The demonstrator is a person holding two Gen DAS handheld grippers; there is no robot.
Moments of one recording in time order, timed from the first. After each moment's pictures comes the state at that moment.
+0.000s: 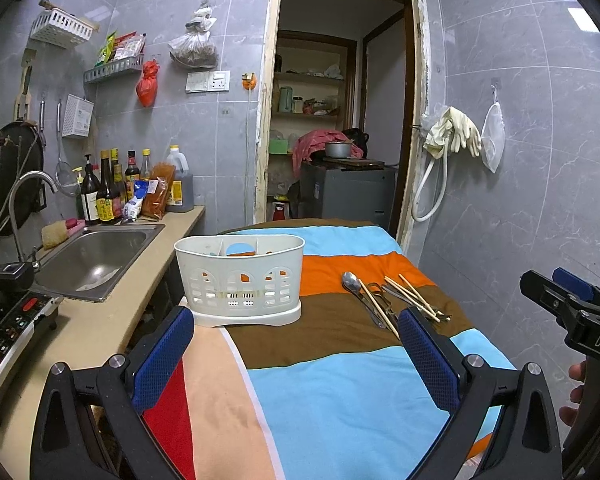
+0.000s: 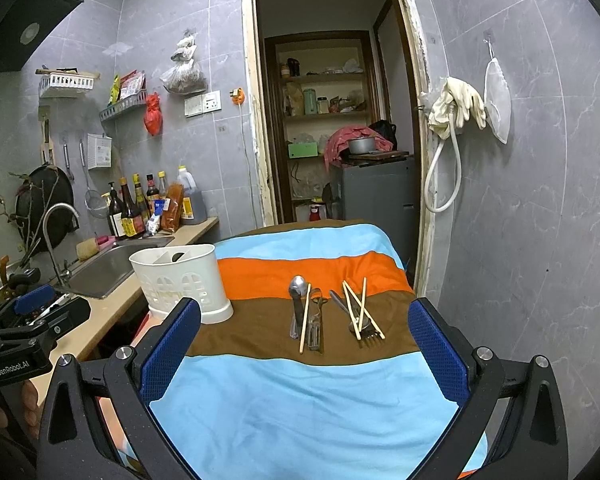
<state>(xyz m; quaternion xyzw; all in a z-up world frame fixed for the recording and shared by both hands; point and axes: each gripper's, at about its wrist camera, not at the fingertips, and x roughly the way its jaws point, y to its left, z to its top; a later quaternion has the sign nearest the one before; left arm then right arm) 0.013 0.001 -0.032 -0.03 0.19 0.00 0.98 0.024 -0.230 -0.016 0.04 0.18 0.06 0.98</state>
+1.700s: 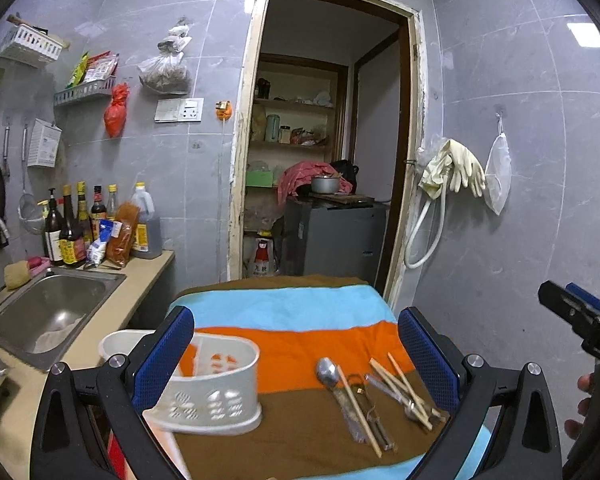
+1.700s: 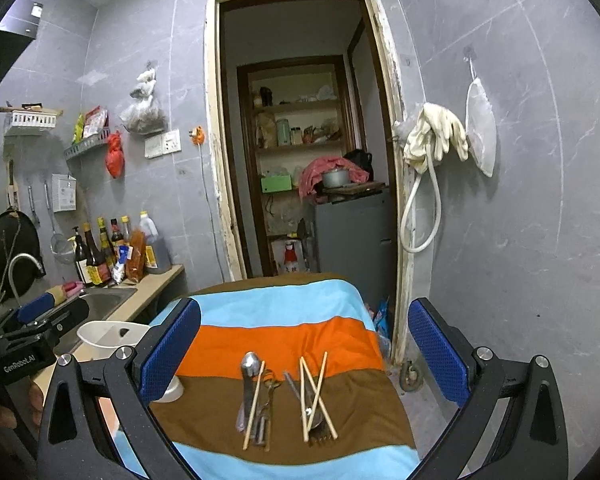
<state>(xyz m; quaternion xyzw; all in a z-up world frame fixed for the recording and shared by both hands) 0.142 -0.040 0.033 -0.04 0.14 -0.02 0.99 0.135 -0.294 0.053 0.06 0.14 0.03 0.99</state>
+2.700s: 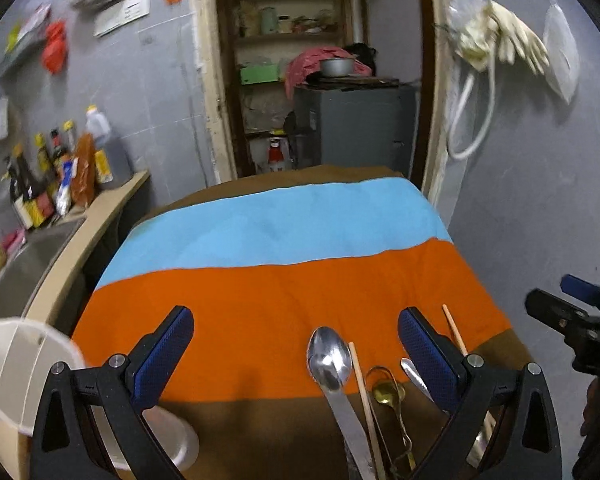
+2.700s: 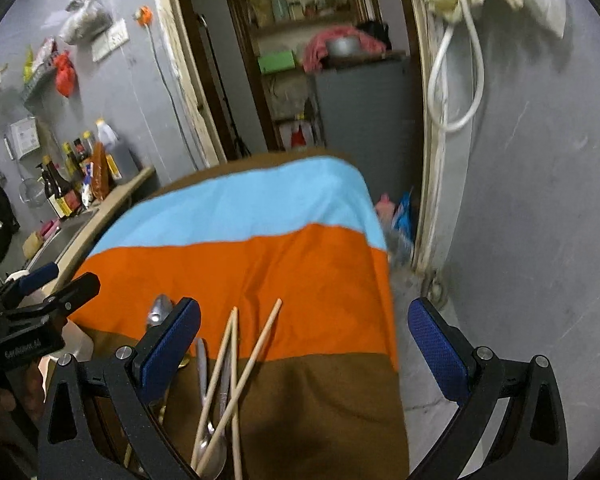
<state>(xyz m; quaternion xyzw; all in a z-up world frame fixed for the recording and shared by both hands) 0.339 -0.114 -0.069 0.02 0.34 0.02 0.94 0.361 -0.338 -0.102 0.08 0.37 0.08 0.92</state>
